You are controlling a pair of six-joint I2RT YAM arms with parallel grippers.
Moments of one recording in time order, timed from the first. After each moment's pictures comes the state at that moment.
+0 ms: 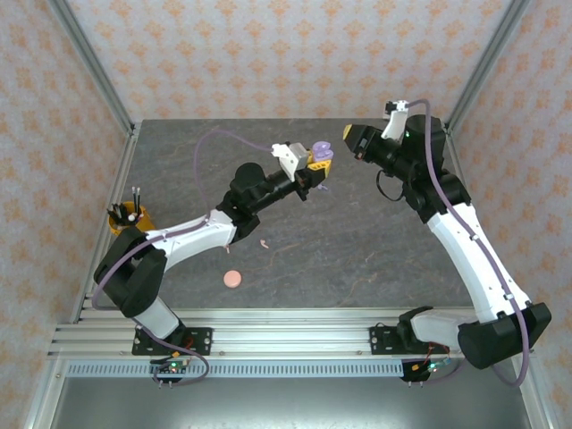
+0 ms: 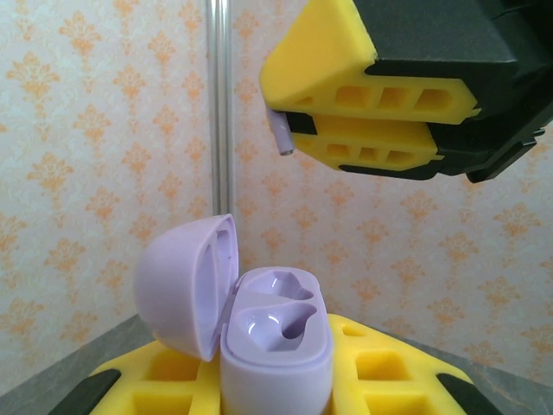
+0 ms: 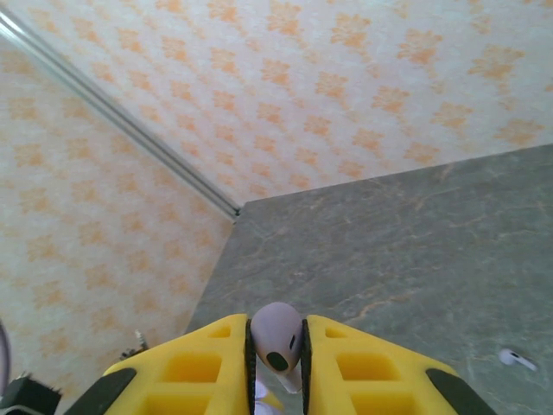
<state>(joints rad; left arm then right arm) -0.66 1.61 1.04 0.75 0.30 -0.07 0.32 1.21 1.34 -0.35 -0.33 0.59</state>
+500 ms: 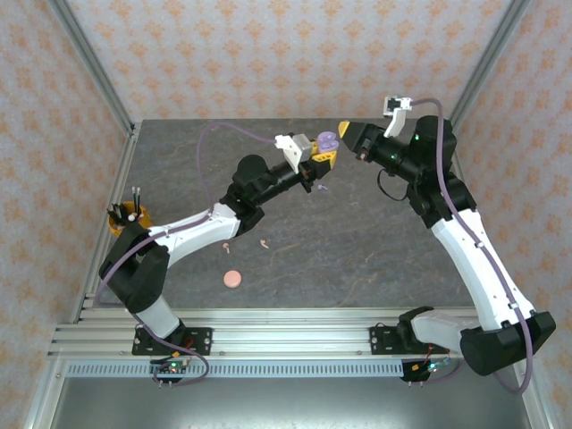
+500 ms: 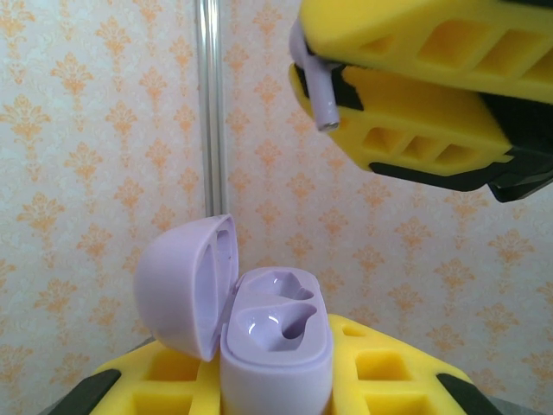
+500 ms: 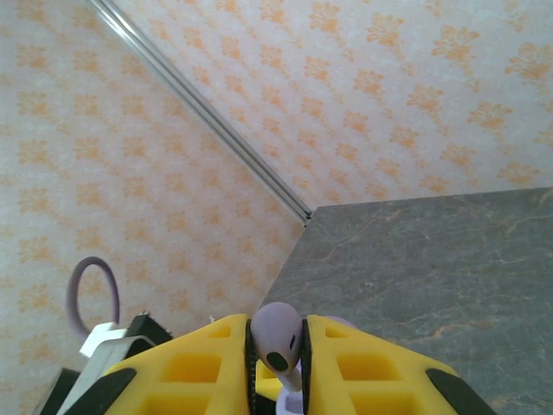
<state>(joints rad) -0.66 1.65 1.13 0.75 0.32 -0.07 0.32 1.17 1.33 -0.25 -0.48 0.63</state>
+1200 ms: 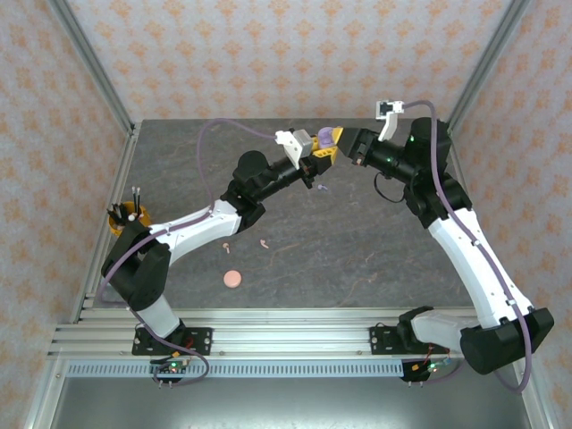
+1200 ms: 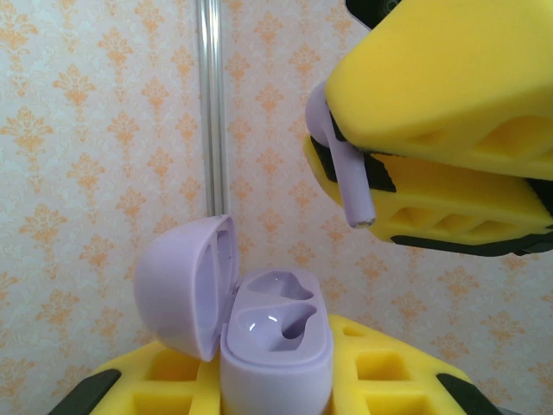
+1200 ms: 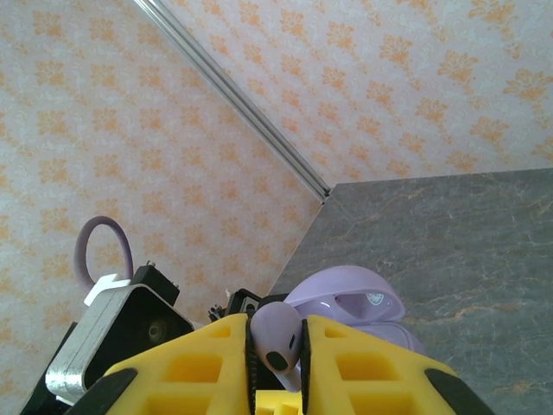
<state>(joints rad) -0.66 1.66 1.17 0.74 0.33 -0.07 0.33 1.18 1.30 -0.24 -0.54 0.63</state>
